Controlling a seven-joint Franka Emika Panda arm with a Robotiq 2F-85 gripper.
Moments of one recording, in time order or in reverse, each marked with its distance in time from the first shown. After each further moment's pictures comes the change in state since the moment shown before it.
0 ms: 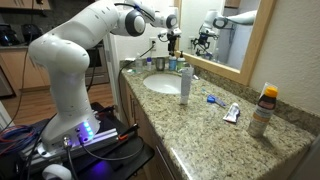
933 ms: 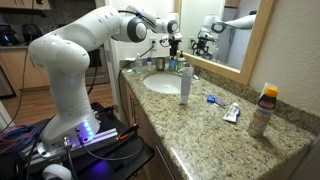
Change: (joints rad) arm 0.003 0.090 -0.023 0.069 -0.049 0.014 0.042
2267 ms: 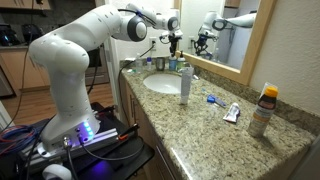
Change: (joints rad) arm -0.016 -0.018 0.028 0.027 0.038 -0.030 -0.016
